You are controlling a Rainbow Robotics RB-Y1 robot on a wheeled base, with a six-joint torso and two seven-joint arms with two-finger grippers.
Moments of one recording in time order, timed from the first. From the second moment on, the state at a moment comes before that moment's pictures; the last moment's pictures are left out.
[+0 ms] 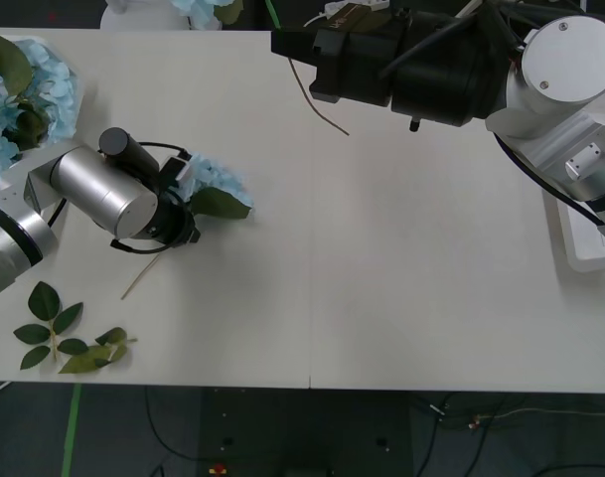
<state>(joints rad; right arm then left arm) -0.79 -0.64 0.46 -1.61 -1.93 0.60 2.32 -0.77 0.70 -0.78 -1.22 0.74 0.99 -1.36</state>
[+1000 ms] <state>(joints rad) -0.79 -0.64 0.46 -1.61 -1.91 0.58 2.33 -0.86 0.71 -0.81 -1.01 0.98 0.87 -1.67</state>
